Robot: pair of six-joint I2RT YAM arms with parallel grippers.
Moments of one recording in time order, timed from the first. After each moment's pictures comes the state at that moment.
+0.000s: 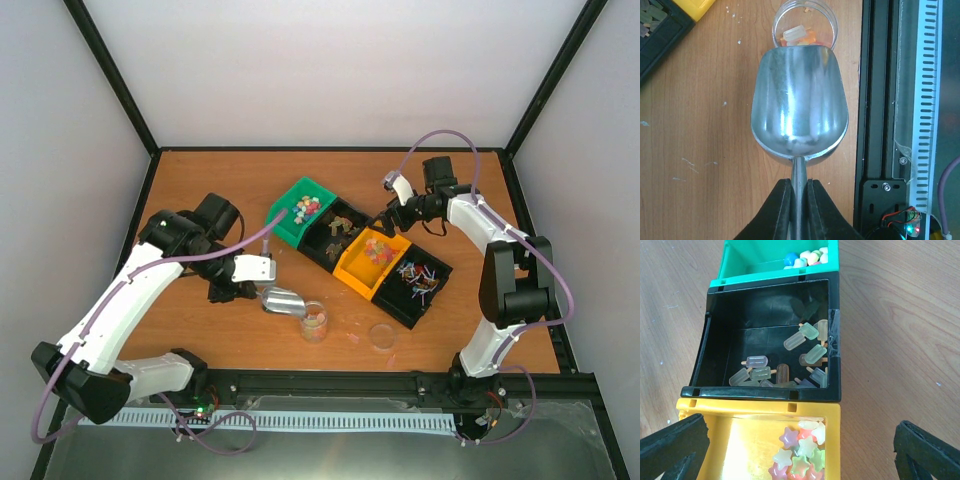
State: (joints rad) left arm -0.49 1.18 1.30 -1.49 0.40 0.98; right arm 0.16 1.75 1.29 -0.56 -0.69 -0.50
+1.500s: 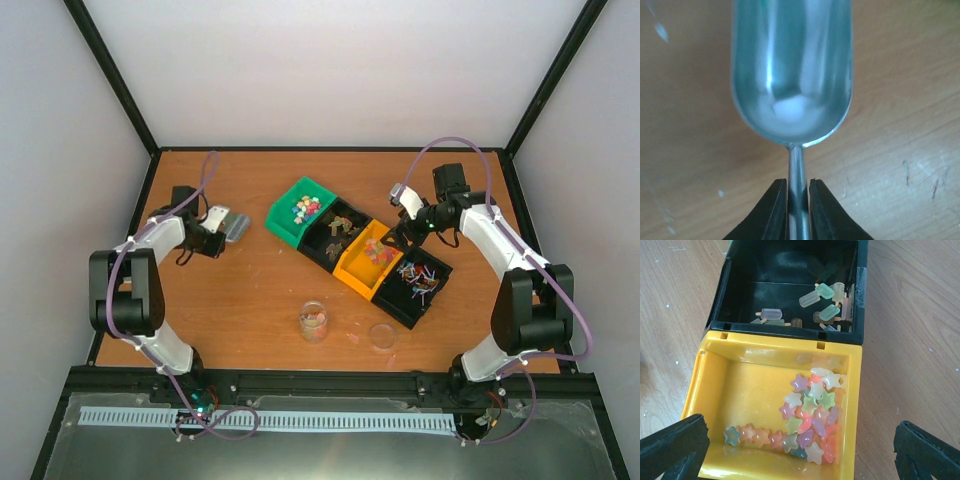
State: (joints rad) left arm 0.06 1.63 1.03 -0.60 0.23 0.36; right arm 0.14 1.57 1.21 -0.73 -0.59 -0.70
